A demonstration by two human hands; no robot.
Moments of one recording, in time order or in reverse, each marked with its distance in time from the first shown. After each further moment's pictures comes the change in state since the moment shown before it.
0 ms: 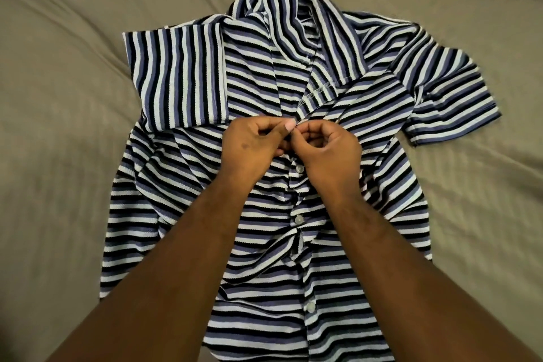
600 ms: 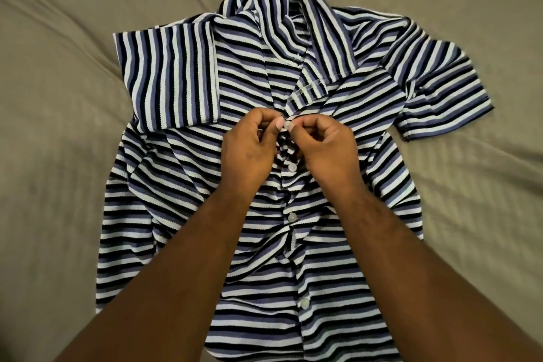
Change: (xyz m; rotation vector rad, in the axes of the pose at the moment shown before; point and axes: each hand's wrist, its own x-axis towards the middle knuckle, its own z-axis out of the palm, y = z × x) left_hand -0.003 -0.014 0.009 0.325 0.092 0.139; right_hand 0.006 0.003 -0.010 0.088 -0.109 0.073
